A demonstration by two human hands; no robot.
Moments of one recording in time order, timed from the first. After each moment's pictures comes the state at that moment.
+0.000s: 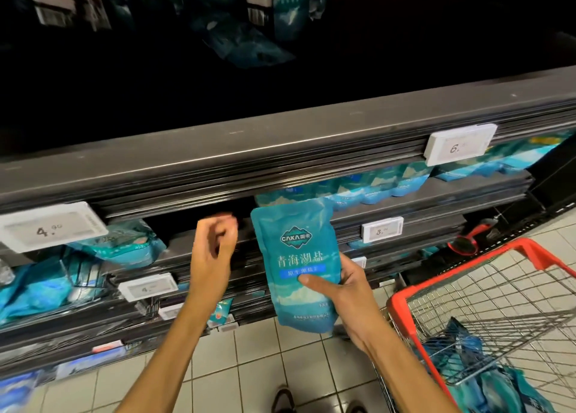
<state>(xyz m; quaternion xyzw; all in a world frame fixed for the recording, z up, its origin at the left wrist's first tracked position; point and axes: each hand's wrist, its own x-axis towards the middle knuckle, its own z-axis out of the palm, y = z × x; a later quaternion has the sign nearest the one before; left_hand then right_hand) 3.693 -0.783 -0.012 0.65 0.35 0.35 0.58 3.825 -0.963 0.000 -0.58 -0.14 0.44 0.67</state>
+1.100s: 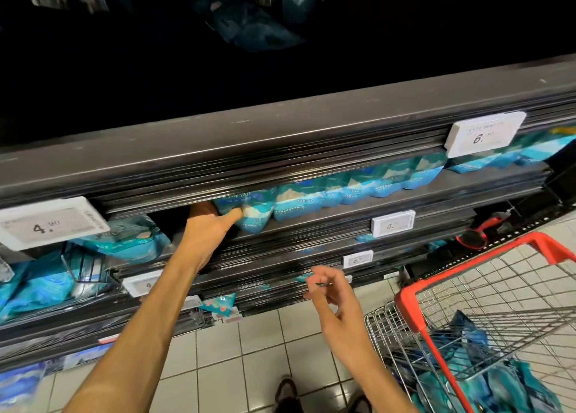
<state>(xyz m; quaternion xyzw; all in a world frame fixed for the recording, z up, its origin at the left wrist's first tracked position) 3.720 -0.719 -0.020 0.60 0.51 0.24 0.57 3.784 -0.973 -0.039 -0.71 -0.22 0.33 0.59</state>
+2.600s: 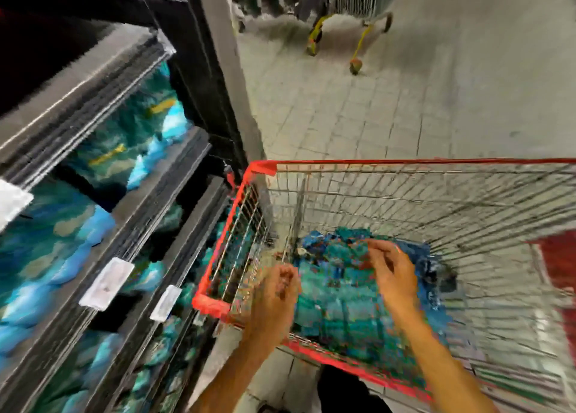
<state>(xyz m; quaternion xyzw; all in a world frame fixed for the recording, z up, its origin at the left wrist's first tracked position) 3.871 -1.157 -0.045 0.80 0.05 -0.11 0.59 3.872 -1.370 -0.057 -0.74 0.27 -0.07 0.61</state>
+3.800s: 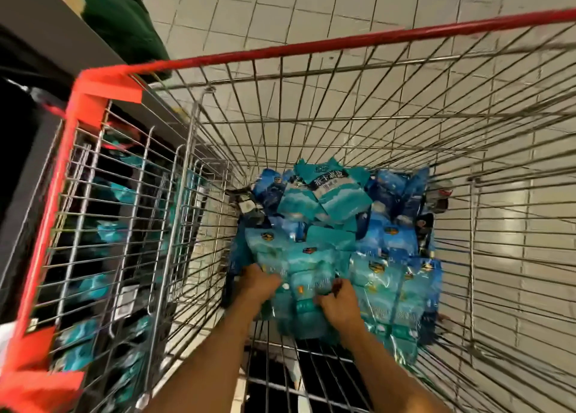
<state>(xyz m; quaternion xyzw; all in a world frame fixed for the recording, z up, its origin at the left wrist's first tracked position) 3.947 -1.257 -0.369 0.78 0.30 -0.45 0.32 3.861 -1.410 -0.342 -0.62 0.51 0.29 0.52</state>
